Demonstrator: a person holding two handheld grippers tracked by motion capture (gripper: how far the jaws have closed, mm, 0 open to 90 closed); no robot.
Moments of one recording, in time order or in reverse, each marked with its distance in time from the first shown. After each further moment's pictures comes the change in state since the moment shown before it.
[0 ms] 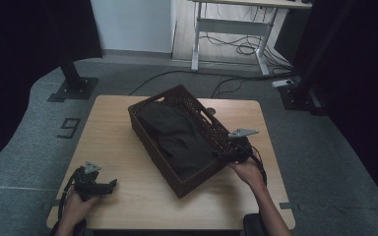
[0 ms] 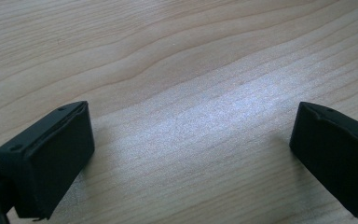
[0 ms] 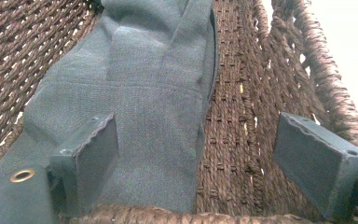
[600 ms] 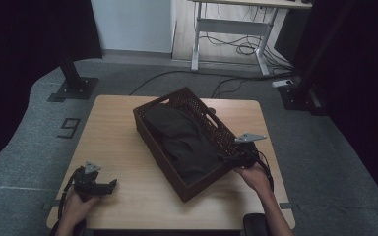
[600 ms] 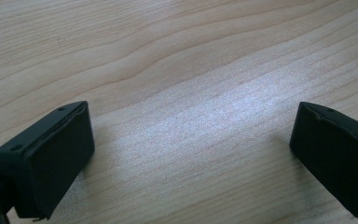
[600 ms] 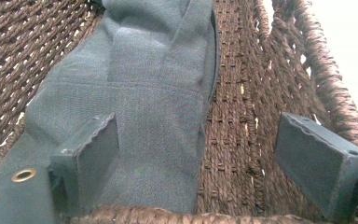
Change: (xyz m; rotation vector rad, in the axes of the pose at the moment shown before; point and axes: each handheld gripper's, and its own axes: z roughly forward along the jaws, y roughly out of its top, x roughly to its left) left arm 0.000 0.000 0.000 -0.001 0.002 -0.002; right arm -0.002 -0.016 -0.019 -0.005 -0.011 0.013
